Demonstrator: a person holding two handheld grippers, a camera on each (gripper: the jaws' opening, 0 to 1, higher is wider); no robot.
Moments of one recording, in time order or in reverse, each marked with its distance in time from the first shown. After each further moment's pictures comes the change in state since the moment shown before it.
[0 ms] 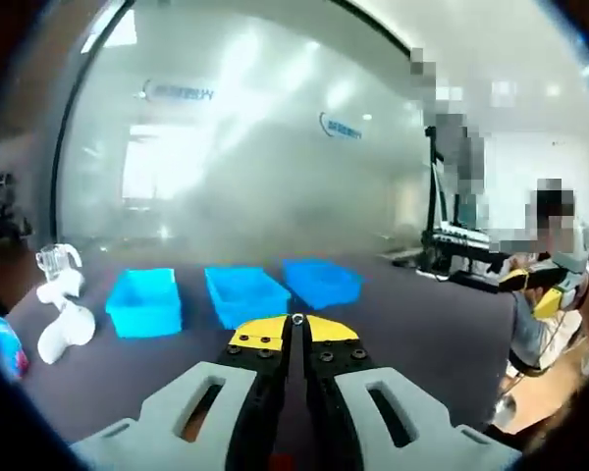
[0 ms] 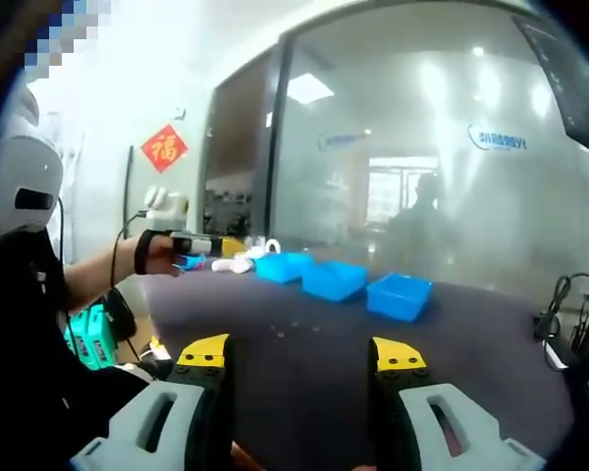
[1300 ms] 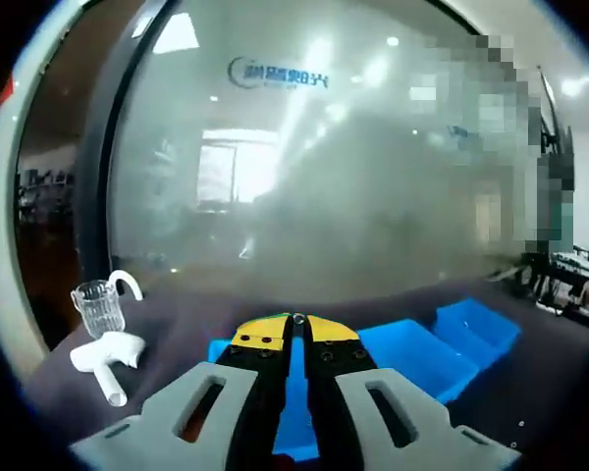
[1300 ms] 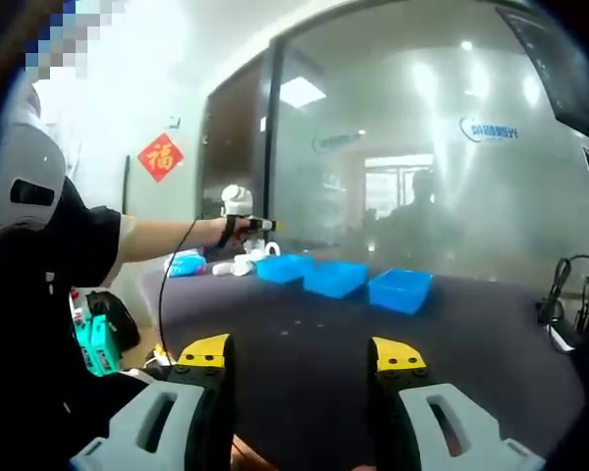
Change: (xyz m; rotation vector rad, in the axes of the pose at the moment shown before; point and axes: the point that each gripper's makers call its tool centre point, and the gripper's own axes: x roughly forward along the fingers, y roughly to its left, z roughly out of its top) left arm 0.140 0.190 0.038 -0.009 0.012 0.307; right arm -0.004 0.001 -0.011 0.050 -0.018 -0.005
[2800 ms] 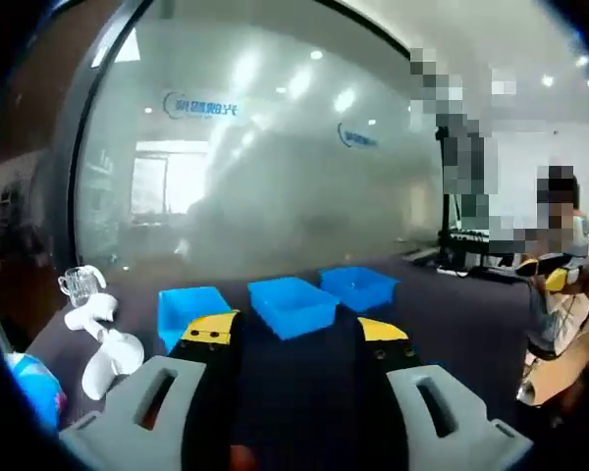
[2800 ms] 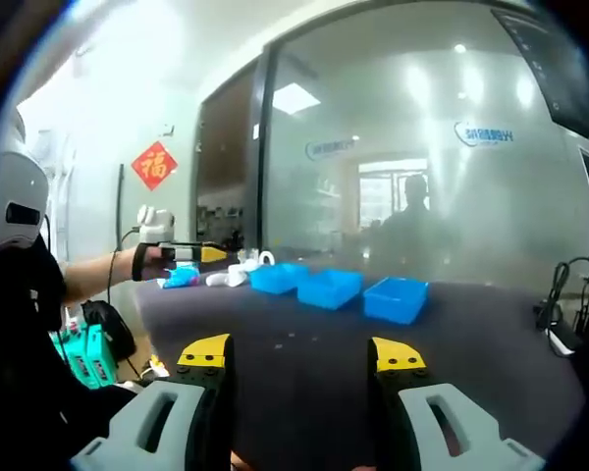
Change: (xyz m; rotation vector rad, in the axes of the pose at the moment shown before) left arm -0.215 -0.080 -0.039 0.045 -0.042 -0.332; right arm 0.010 -0.007 0.013 0.019 -0.025 -0.024
